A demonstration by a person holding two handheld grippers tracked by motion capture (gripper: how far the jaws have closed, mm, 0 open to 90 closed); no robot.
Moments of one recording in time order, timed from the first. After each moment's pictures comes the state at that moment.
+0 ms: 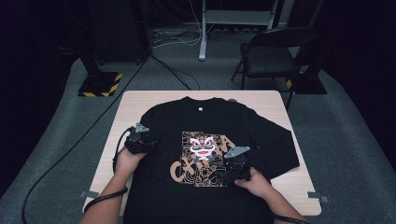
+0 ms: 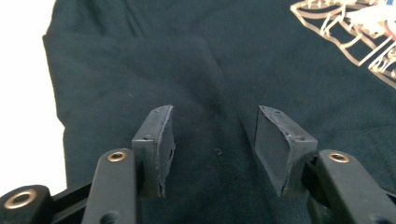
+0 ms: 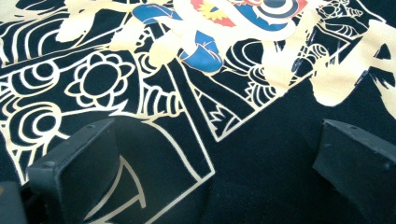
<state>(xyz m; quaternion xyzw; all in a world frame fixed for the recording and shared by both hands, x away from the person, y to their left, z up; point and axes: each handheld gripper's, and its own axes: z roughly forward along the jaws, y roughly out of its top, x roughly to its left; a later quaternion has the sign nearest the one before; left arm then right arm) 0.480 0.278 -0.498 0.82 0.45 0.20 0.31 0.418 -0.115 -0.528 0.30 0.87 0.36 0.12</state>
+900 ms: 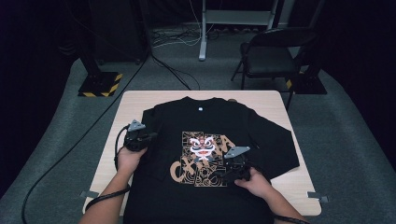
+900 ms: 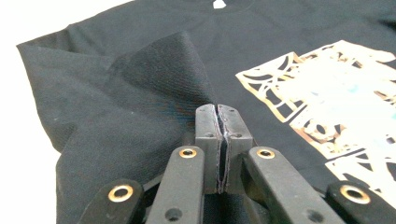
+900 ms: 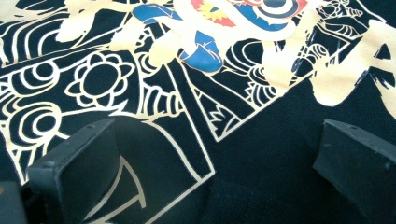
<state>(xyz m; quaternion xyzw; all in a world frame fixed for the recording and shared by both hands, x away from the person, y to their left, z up) 0.469 0.278 -0.473 0.77 0.44 0.17 0.43 0.418 -0.115 -0.528 0.30 0.87 0.36 0.12</state>
